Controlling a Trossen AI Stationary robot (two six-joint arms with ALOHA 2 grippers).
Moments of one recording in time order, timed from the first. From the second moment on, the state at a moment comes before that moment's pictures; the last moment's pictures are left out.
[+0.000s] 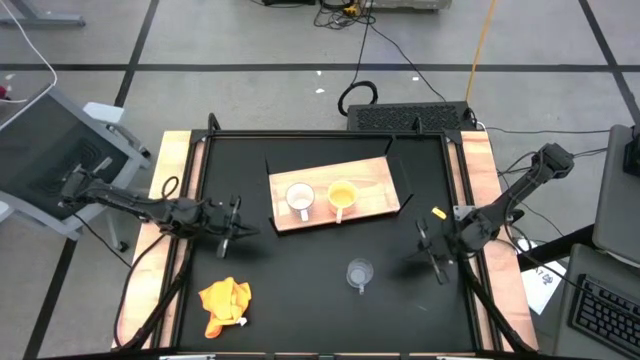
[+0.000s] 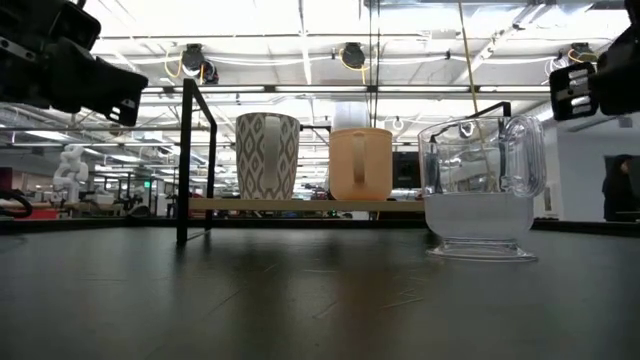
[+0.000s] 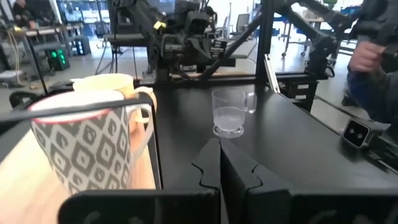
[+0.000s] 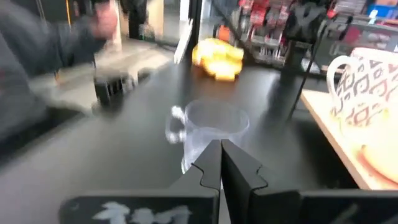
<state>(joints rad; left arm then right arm) -0.22 0.48 0.01 0.41 -0.03 0.00 0.71 0.59 0.02 0.38 0.39 -0.01</state>
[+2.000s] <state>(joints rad) -0.22 0.48 0.01 0.39 -0.04 -0.03 0.23 1.54 1.21 -0.82 -0.08 0.17</state>
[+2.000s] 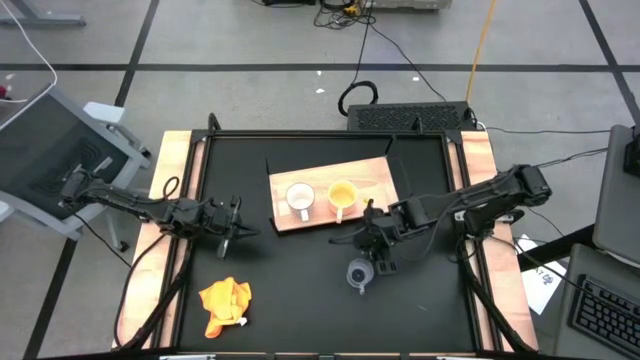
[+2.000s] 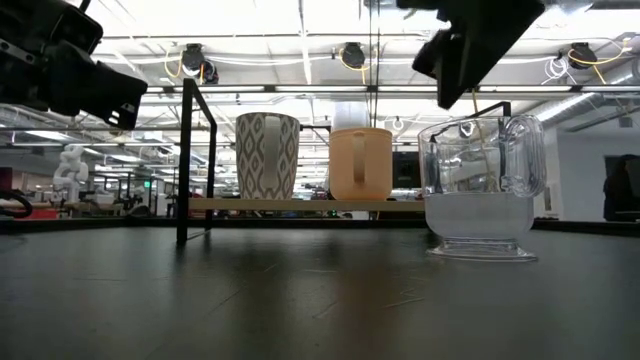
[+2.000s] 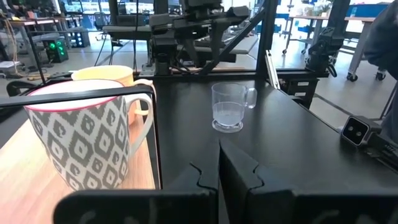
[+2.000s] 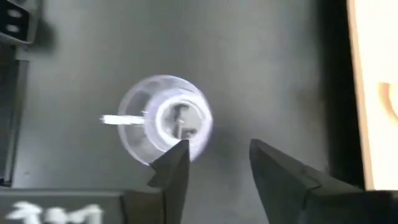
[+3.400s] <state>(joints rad) -0.22 0.48 0.01 0.36 -0.03 -0.03 0.22 1.54 1.06 -0.63 -0.19 0.23</state>
